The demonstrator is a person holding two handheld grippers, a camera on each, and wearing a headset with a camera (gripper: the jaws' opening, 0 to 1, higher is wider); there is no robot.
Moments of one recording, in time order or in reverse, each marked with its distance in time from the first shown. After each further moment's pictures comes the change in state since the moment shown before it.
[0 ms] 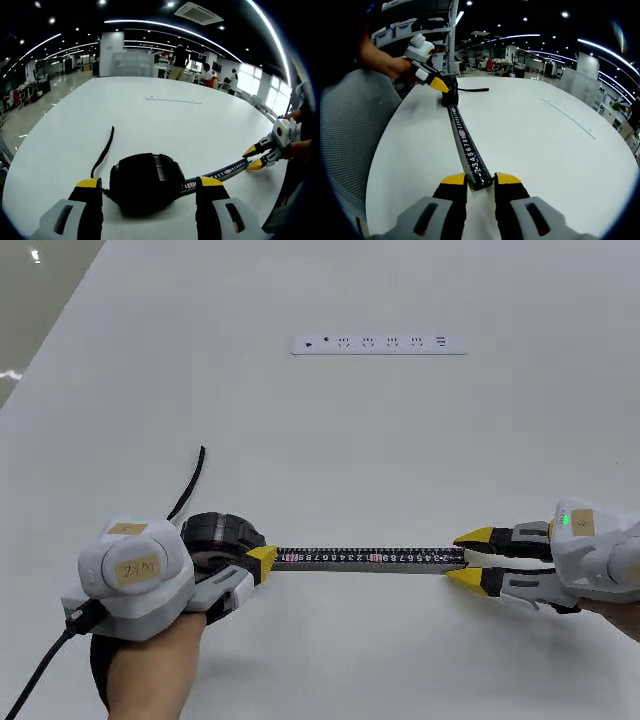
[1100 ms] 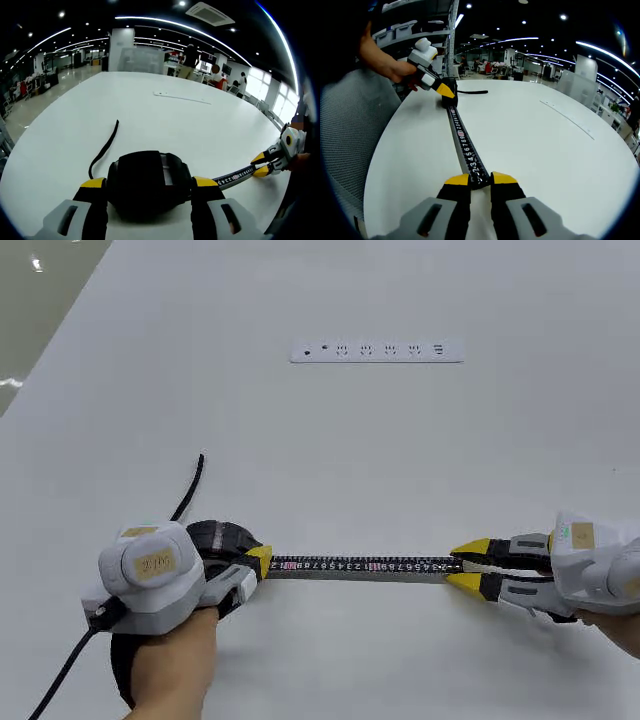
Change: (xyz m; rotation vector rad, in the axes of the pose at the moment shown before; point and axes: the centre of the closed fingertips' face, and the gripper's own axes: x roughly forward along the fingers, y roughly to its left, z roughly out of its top) left arm 0.013 0.003 -0.007 -0.059 0.020 0.057; right arm -0.002 0.001 -0.001 0.001 -0.031 -0.012
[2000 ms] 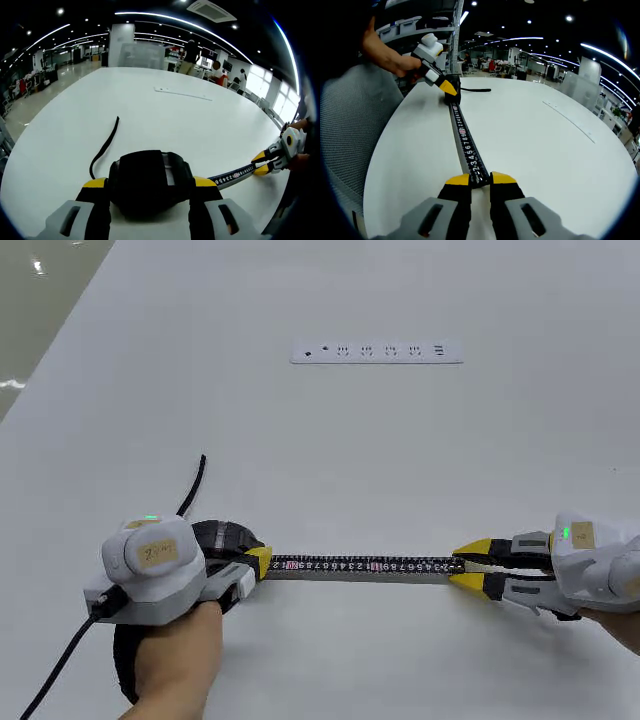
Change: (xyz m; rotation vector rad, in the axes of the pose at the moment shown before) left arm -0.001 0.004 -0.001 -0.002 0.045 -0.002; right arm -0.002 0.001 0.001 -0.038 0.024 0.016
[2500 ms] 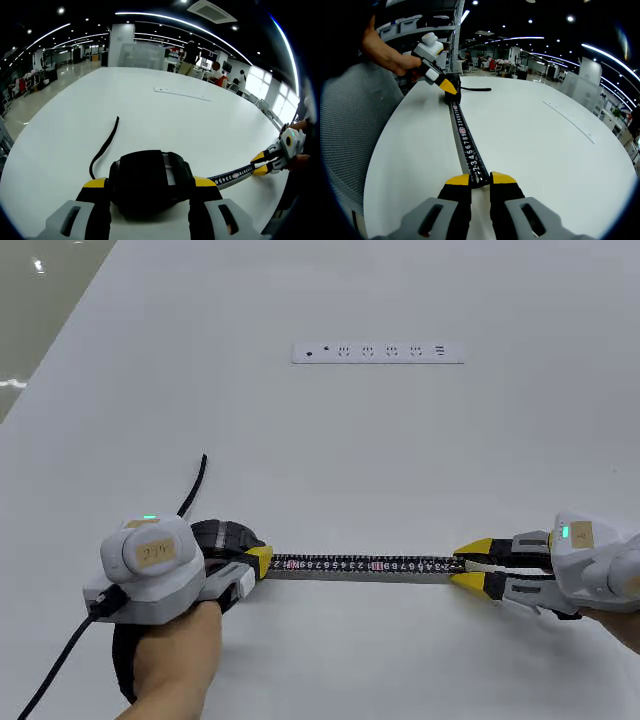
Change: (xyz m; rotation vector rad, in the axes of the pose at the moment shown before) left arm 0.000 -0.001 0.000 -0.008 -0.003 -0.010; right arm 0.000 0.000 0.000 -0.005 0.008 -0.002
